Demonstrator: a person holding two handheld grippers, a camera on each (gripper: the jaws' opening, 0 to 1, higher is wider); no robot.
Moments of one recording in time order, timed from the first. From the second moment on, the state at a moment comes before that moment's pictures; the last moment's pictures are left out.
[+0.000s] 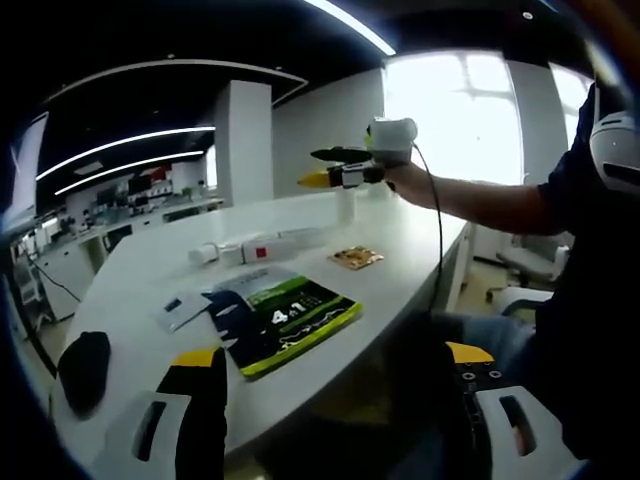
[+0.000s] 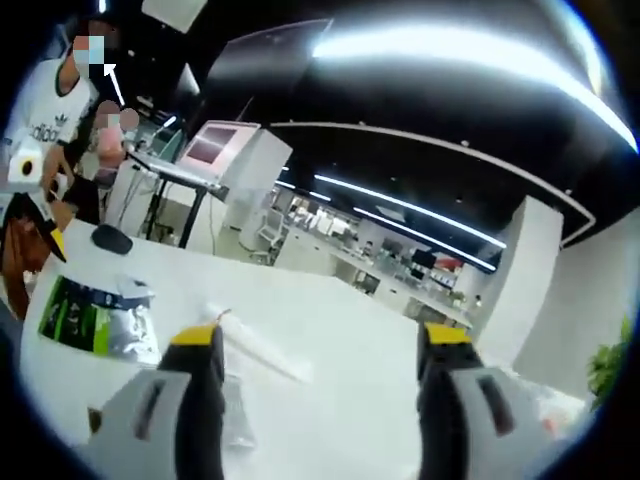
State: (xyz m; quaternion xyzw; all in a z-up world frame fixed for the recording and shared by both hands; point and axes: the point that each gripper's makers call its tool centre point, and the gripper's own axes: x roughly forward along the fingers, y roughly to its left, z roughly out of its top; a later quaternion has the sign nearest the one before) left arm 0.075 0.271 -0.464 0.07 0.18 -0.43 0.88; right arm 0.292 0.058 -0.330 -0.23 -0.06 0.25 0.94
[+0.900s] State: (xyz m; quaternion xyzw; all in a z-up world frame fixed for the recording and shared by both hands) left arm 0.080 0.274 -0.463 0.07 0.18 -0.43 0.88; right arm 0.326 0.092 -0.354 -0.27 -0.01 0.30 0.91
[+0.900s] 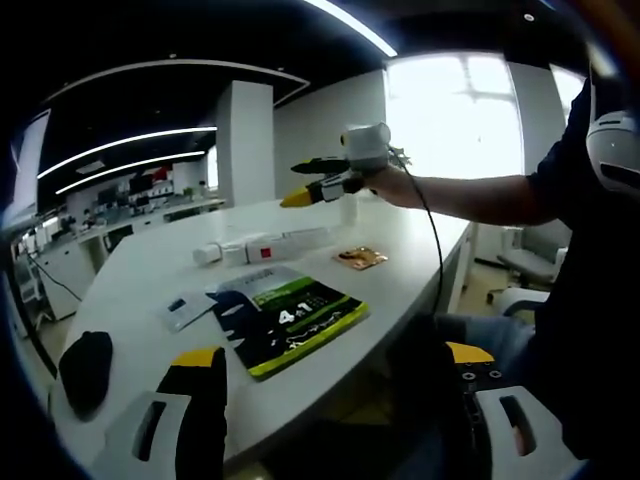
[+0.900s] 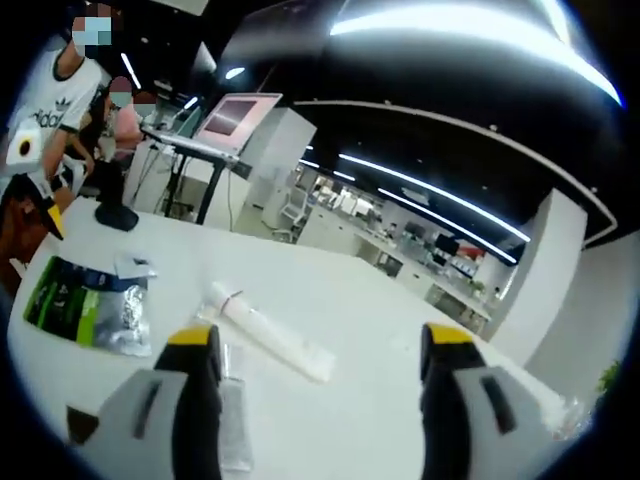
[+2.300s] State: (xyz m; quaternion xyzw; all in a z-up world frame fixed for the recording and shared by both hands) left arm 0.084 0.277 -0.462 0.06 0.18 -0.42 0.89; right arm 0.372 0.146 -0.386 -0.39 0.03 0.37 0.84
